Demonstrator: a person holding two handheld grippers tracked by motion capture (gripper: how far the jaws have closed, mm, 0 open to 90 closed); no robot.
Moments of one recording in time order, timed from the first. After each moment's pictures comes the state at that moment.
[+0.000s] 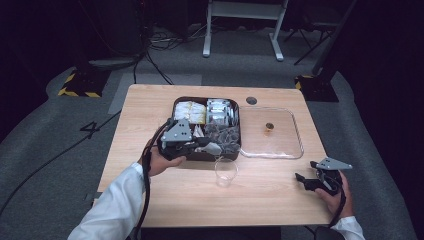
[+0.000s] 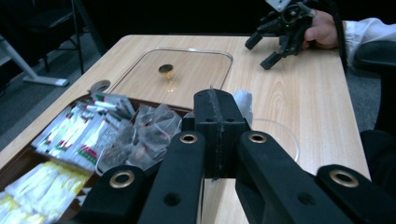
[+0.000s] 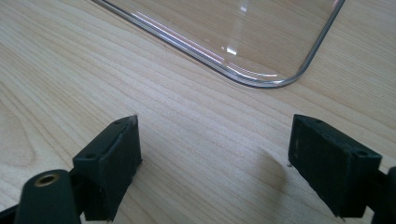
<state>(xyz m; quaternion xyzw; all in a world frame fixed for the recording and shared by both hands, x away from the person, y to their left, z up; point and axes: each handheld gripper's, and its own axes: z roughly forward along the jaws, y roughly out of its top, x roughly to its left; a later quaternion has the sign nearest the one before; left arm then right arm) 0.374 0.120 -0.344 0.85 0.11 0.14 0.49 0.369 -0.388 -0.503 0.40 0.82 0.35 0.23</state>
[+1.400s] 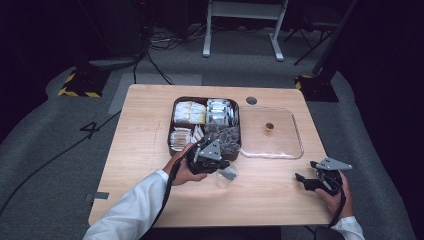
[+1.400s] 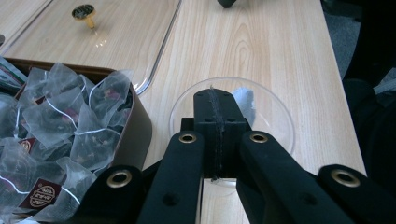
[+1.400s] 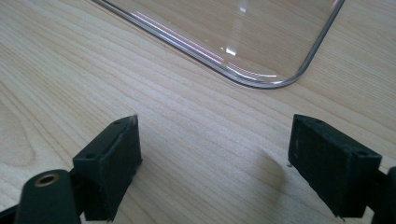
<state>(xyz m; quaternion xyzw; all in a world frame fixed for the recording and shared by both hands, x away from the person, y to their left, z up) 0.379 0.055 -0.407 0.91 0.07 0.06 0.41 0.368 -0.388 -0.503 0.40 0.82 0.35 0.23</state>
